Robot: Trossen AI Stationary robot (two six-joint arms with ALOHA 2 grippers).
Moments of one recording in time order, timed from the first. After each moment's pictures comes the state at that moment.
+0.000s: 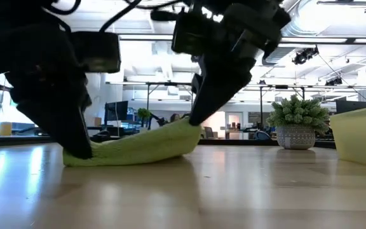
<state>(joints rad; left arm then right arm) -0.42 1.80 0.91 -0.29 -0.32 -0.83 0.22 1.93 1.26 -0.32 -0.14 0.15</state>
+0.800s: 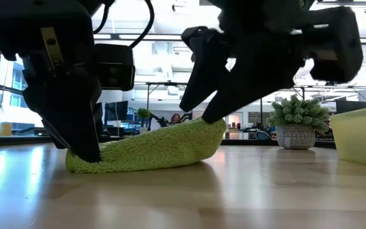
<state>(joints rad) -0.31 1.79 0.78 0.10 0.05 -0.83 0.44 1.94 1.26 -0.24 0.21 -0.31</state>
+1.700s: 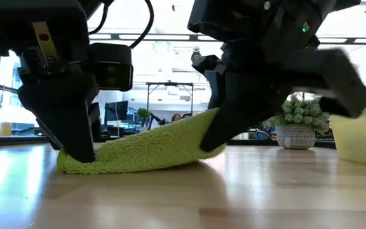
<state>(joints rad) -0.31 1.79 0.77 0.11 0.09 -0.83 0.46 2.01 1.26 -0.27 0.29 -0.12</state>
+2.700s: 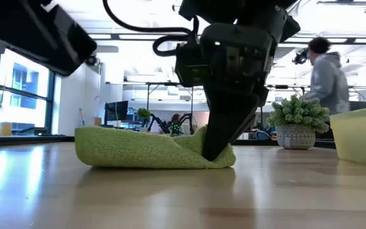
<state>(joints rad) -0.55 1.58 0.77 0.07 -0.28 -0.43 0.28 2.01 1.26 -0.33 -0.11 0.58</state>
